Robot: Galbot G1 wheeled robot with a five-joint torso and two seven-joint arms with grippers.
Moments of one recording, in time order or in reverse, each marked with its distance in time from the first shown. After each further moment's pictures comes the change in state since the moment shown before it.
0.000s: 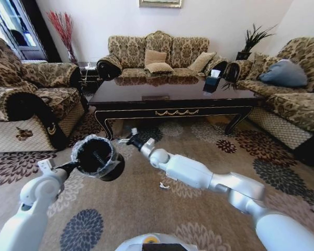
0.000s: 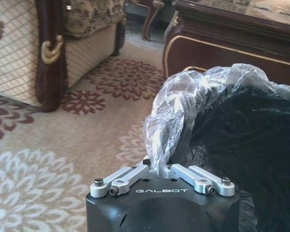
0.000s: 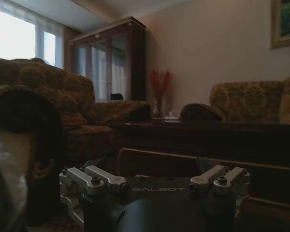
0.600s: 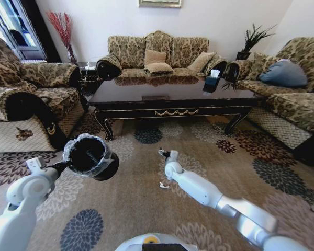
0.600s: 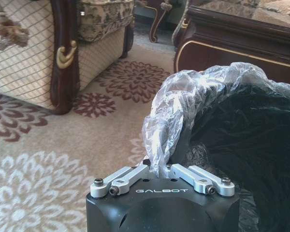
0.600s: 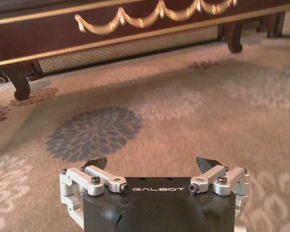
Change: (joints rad) left arm 0.058 0.061 -0.071 -0.002 -0.071 0.000 0.000; right arm -0.335 -0.008 0.325 -0.156 0.164 -0.178 0.385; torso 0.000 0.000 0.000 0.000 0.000
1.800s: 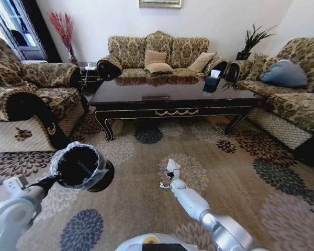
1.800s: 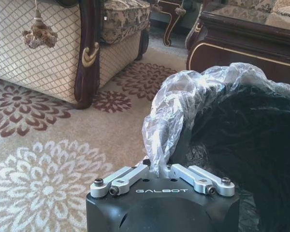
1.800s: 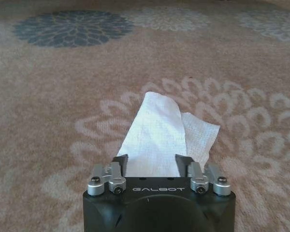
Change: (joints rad) left arm 0.219 -0.127 -0.158 -0.194 0.021 0.000 -0.004; right arm -0.094 0.223 0.296 -0.523 -0.439 -0.082 -0.340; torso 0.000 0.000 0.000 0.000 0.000
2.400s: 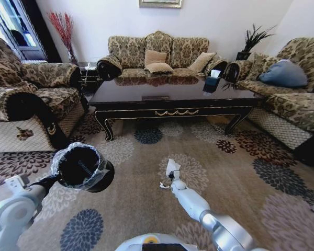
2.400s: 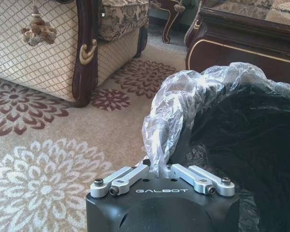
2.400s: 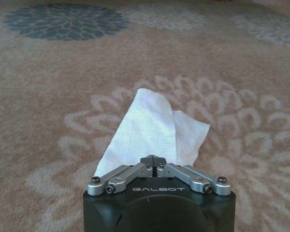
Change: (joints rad) left arm -0.015 0.013 0.020 0.023 0.000 0.000 0.001; right arm 0.001 -0.007 0.002 -0.006 -0.028 -0.010 0.020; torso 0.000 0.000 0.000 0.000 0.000
